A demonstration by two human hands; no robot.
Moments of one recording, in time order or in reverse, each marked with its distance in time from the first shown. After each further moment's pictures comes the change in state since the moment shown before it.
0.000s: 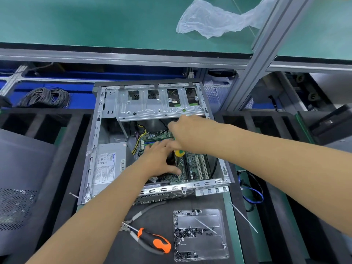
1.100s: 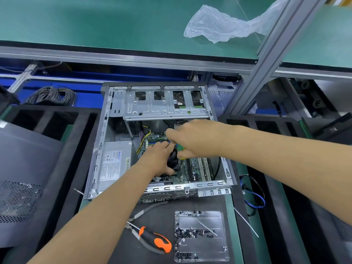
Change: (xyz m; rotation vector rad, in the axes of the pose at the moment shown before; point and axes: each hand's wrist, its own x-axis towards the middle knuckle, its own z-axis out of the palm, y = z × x) left_hand 0.002 -0.006 0.004 0.215 0.026 -0.051; right_hand -0.012 0.005 0.000 -0.129 0.013 -0.285
